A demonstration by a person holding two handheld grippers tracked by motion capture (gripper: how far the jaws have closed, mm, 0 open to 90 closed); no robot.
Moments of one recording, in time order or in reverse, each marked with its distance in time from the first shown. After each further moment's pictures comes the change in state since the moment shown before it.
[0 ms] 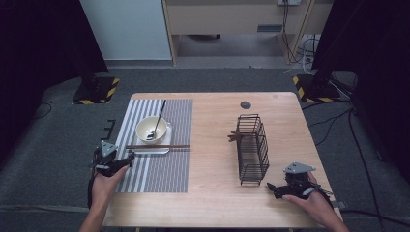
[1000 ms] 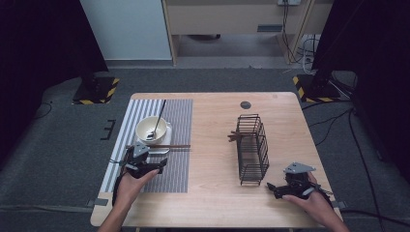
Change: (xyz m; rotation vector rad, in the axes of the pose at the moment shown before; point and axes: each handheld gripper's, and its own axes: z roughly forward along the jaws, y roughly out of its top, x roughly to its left) left arm -0.092 0.025 0.010 0.013 -0.249 0.089; right arm 0.000 0.000 0.000 0.000 0.000 -0.001
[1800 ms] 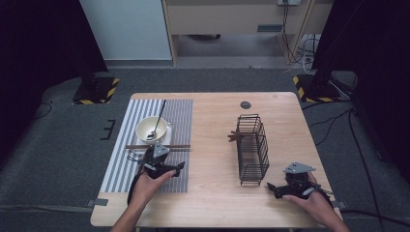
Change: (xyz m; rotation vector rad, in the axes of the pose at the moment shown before) left arm -0.045 0.014 0.025 0.034 -0.092 0.054; right arm 0.000 0.000 0.000 0.000 0.002 -0.002
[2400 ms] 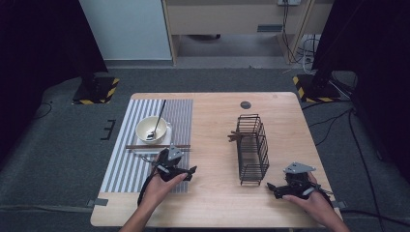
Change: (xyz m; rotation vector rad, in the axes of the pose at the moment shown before) left arm -0.036 0.011 0.017 0.043 -0.048 0.061; right arm 0.000 0.000 0.000 0.000 0.000 0.000
